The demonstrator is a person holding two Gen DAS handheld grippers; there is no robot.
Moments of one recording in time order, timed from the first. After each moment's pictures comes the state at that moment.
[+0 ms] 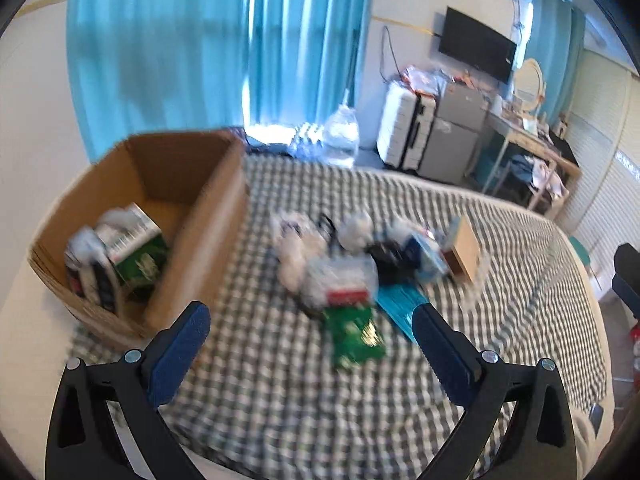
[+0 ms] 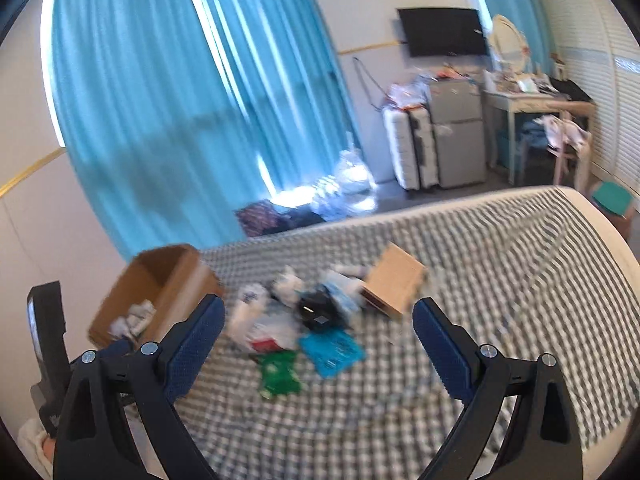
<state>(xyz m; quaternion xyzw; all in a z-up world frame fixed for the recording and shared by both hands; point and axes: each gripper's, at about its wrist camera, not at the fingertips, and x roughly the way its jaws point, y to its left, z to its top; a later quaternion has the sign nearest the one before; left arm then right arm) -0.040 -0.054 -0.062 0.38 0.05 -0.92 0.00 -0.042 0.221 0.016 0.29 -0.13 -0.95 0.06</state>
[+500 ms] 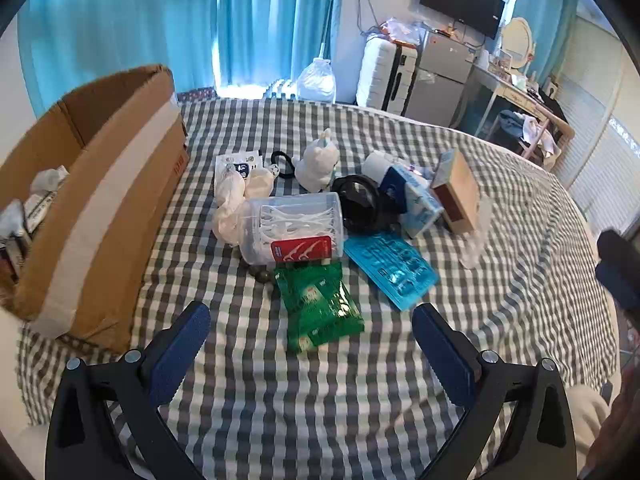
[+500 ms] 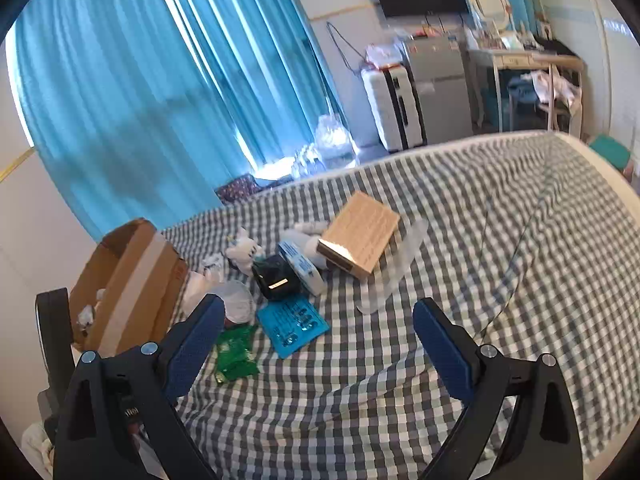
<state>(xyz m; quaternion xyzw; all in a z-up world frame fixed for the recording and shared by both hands) -0.082 -0.020 -0.132 0.45 0.04 -0.89 -0.04 -0.078 0.255 -0.064 0.34 -0.17 -0.92 0.05</state>
